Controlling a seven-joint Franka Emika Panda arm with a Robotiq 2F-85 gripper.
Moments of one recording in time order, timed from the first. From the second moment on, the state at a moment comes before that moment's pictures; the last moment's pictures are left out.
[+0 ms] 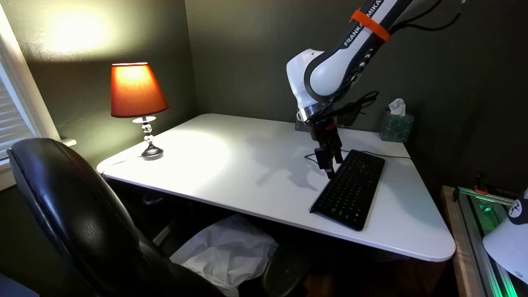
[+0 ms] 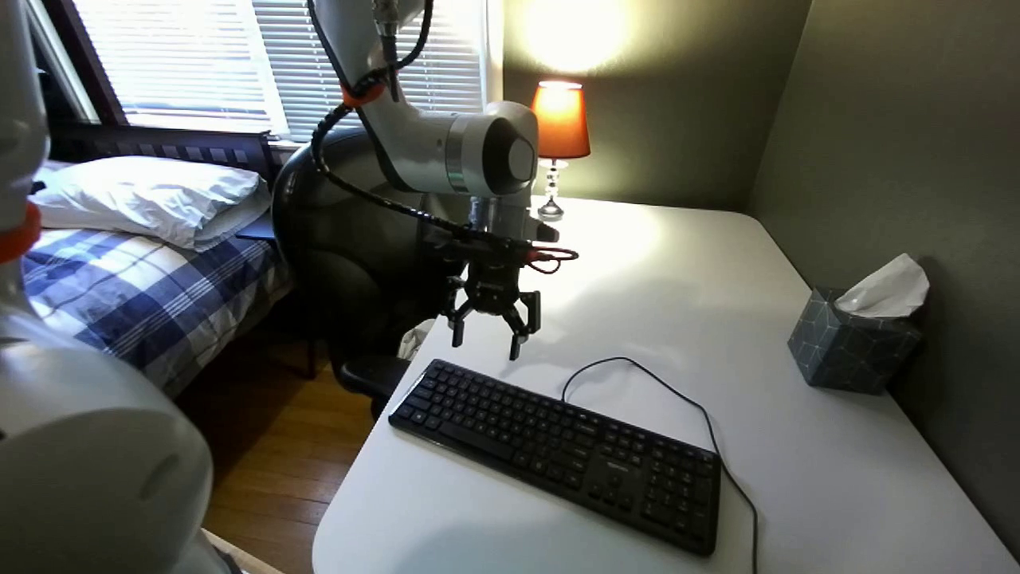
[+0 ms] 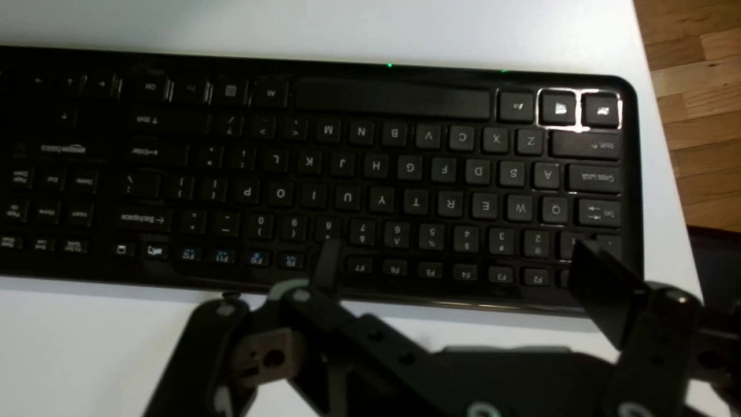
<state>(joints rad) -0.02 0.24 -0.04 -2.31 -0.10 2.15 -0.03</state>
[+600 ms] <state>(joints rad) -0.02 0.11 -0.04 -2.39 -0.10 2.18 0.03</state>
